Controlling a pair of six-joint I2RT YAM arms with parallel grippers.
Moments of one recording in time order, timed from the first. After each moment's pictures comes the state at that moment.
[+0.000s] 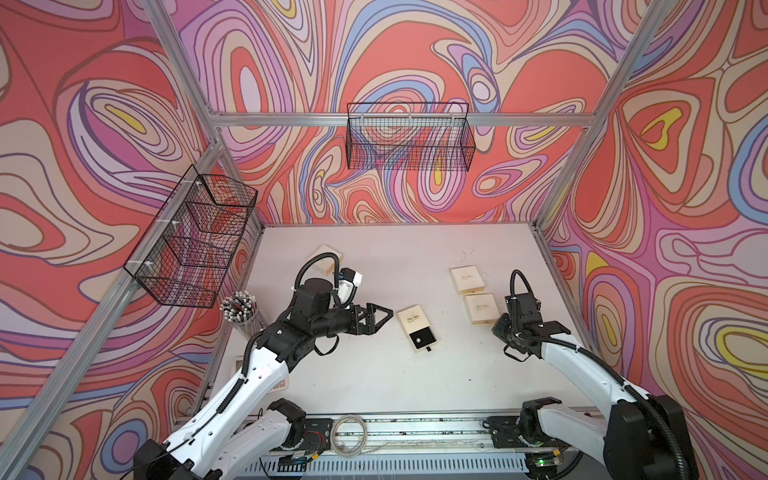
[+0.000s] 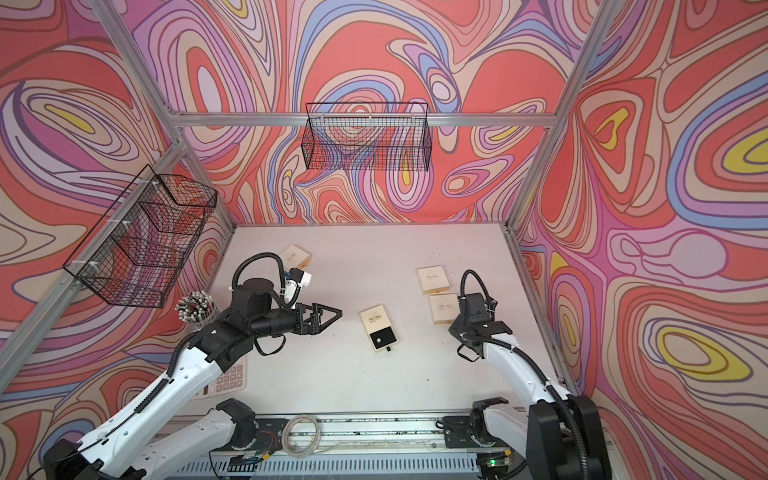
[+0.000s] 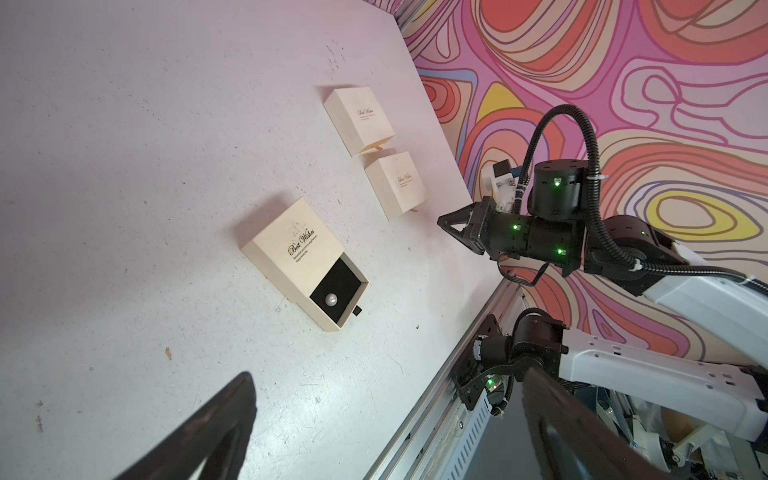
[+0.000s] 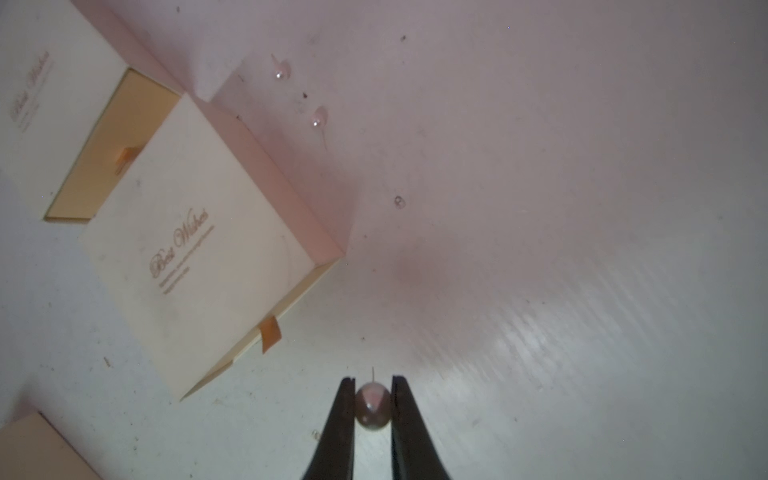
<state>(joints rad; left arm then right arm) -0.48 0.93 0.79 -0.41 0.52 -0.58 0.10 1.13 0.56 -0.52 0.15 0.78</state>
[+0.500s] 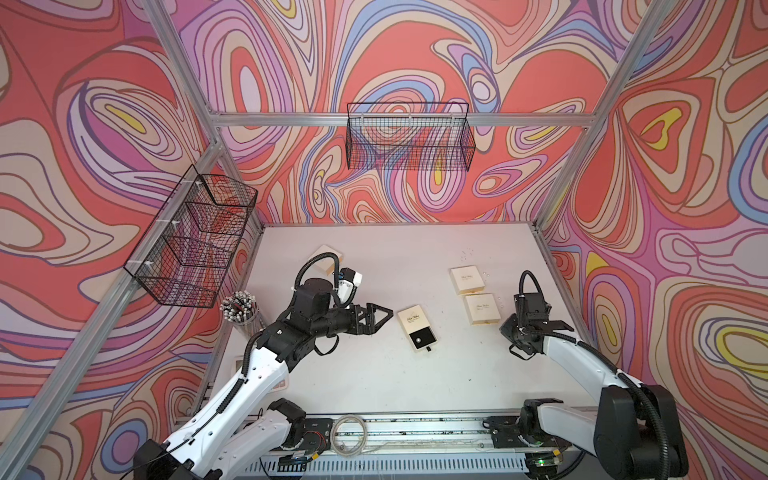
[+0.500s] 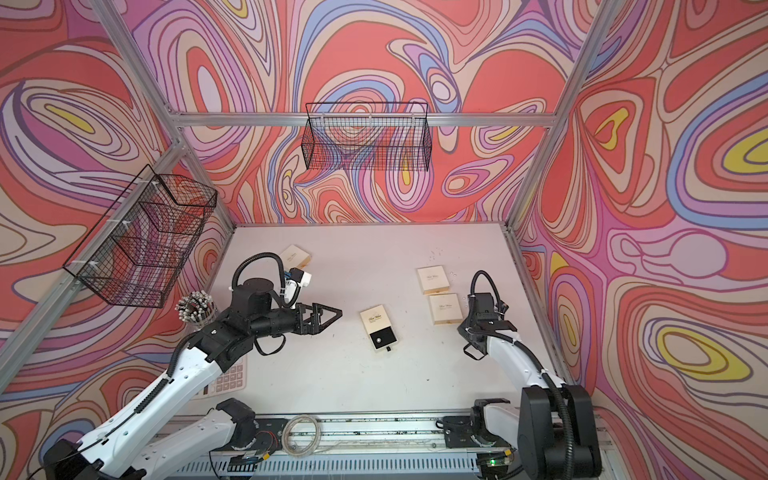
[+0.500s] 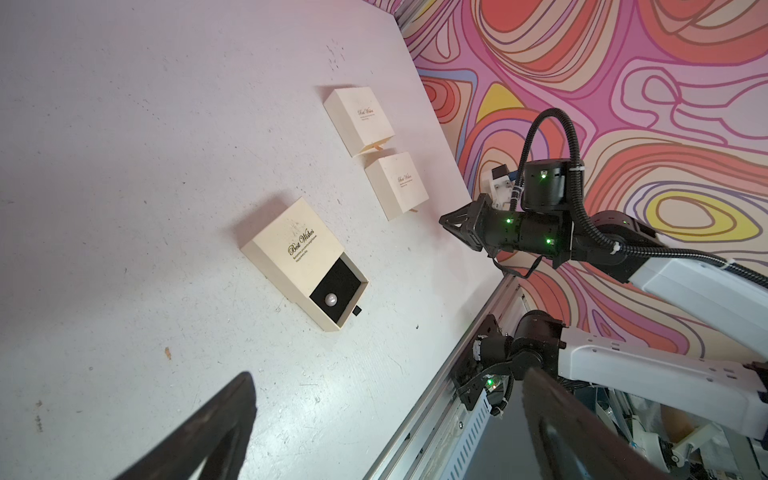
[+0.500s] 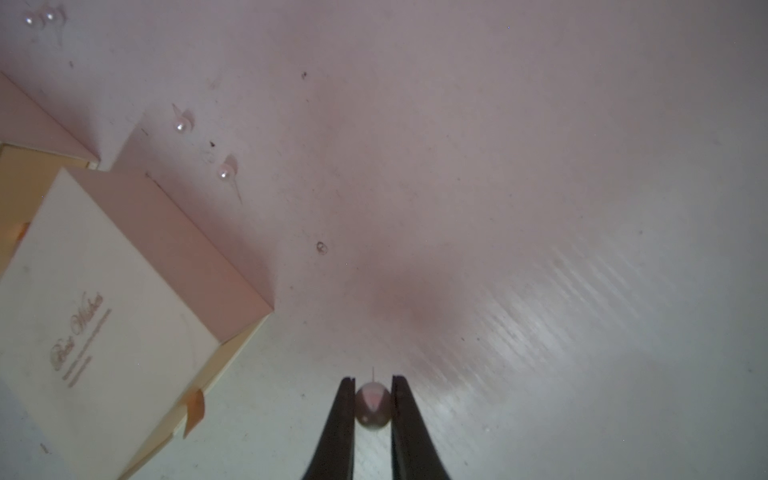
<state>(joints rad) -0.48 0.93 0.79 -0.41 0.52 -0.58 0.00 1.20 0.55 -0.49 0.16 0.77</state>
